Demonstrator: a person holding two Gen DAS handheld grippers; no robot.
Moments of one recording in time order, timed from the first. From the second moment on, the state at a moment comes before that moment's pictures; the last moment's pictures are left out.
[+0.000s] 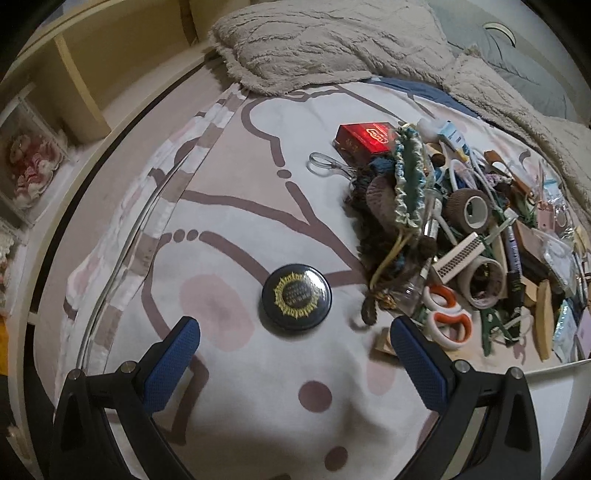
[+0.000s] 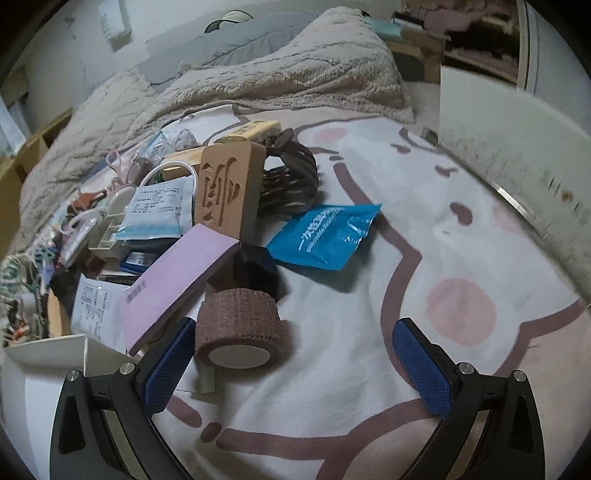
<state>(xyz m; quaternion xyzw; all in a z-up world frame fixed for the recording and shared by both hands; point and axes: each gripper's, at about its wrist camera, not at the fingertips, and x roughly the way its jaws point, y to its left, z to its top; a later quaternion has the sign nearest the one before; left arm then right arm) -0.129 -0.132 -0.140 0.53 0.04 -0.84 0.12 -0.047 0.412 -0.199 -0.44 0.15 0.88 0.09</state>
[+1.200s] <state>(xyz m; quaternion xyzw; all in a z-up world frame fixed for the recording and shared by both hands) -0.147 -0.156 -0.182 0.55 0.04 -0.83 0.08 -0.036 0.407 -0.204 -0.38 0.20 0.90 -0.01</state>
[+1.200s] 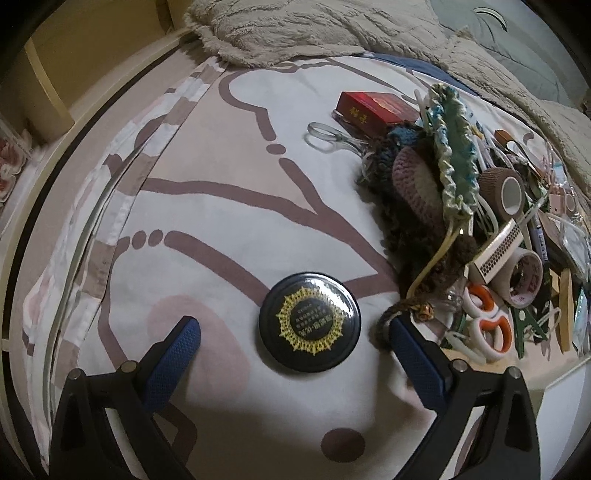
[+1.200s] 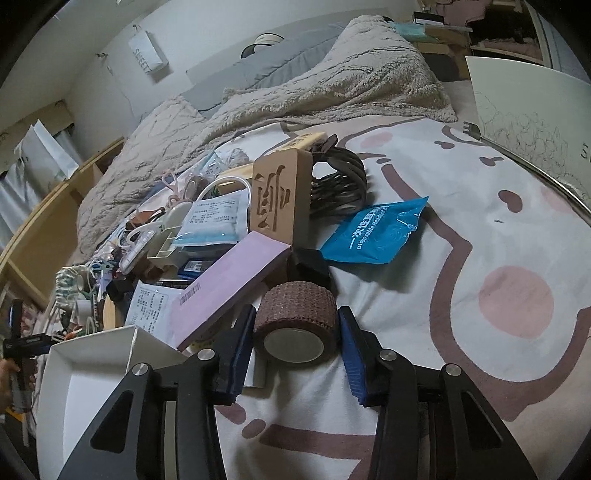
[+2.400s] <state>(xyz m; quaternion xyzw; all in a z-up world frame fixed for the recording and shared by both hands) -0.117 -0.133 -0.172 0.54 -0.06 -0.84 -0.02 -0.028 0.399 -0.192 -0.40 0.17 0.90 0.03</state>
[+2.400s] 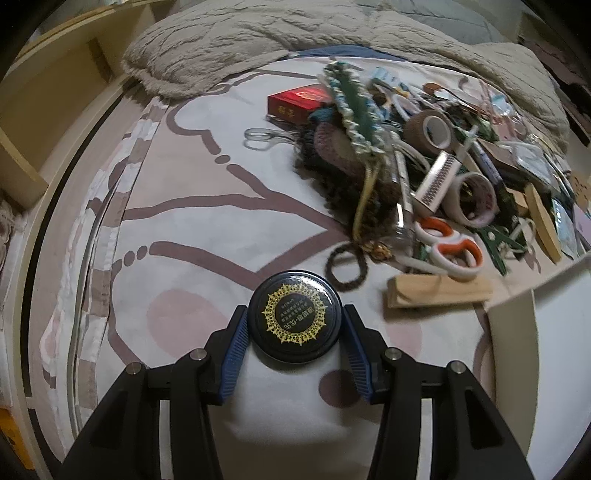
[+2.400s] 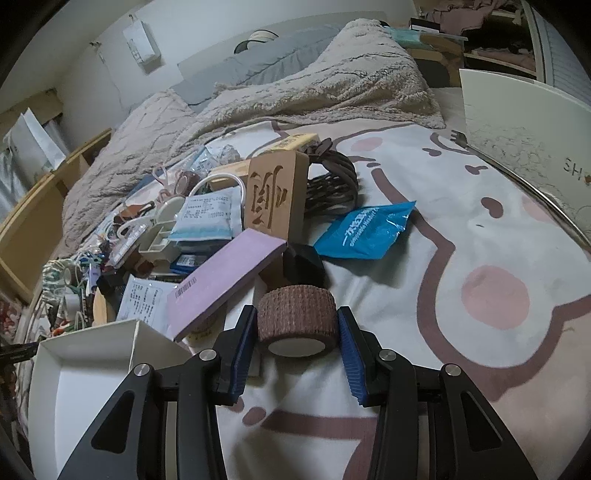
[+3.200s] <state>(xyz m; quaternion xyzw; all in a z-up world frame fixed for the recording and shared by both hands) -0.090 -0.113 -0.176 0.54 -0.04 -0.84 -0.09 0.026 0.382 -0.183 -0.45 0.11 0.89 0.06</state>
